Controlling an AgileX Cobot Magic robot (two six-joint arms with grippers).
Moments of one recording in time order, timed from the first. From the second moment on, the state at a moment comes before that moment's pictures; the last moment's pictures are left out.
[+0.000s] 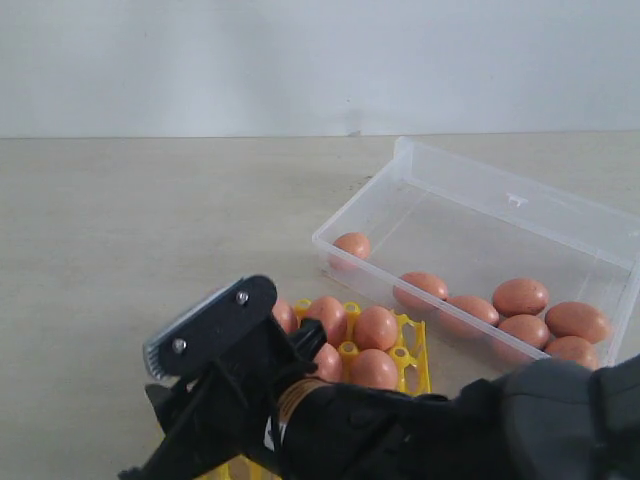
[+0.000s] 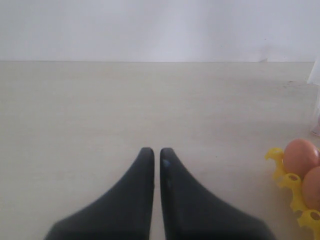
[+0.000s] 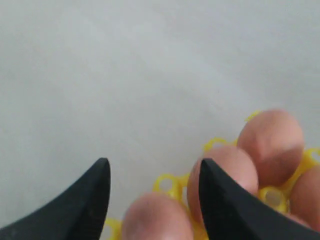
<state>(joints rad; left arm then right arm) -0.03 0.00 0.00 -0.18 0.32 0.14 1.04 1.85 -0.72 0.40 -0.62 -0.14</state>
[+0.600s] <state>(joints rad) -0.03 0.00 0.00 -0.18 0.32 0.14 0.03 1.35 -0.84 1.73 -0.24 -1.98</state>
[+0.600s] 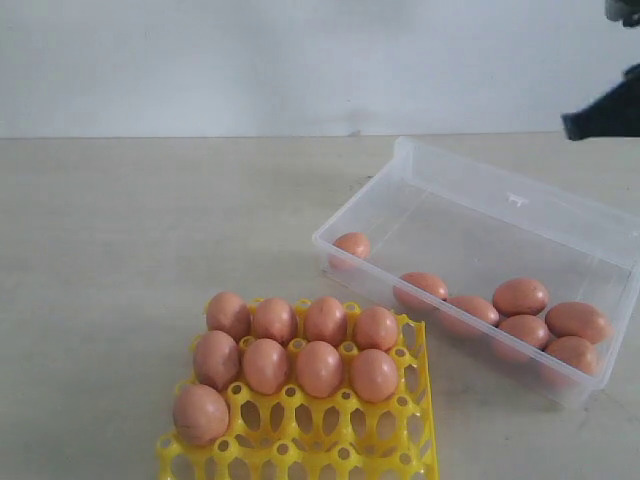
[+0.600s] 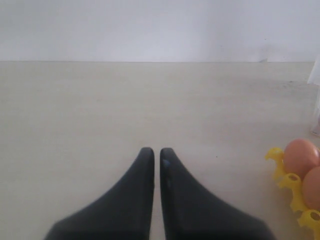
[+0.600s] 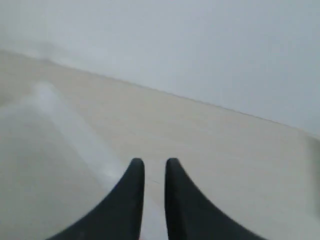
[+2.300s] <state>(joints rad) -0.03 0.00 0.00 -0.18 0.32 0.14 -0.20 1.28 -0.64 -1.75 -0.49 1.87</state>
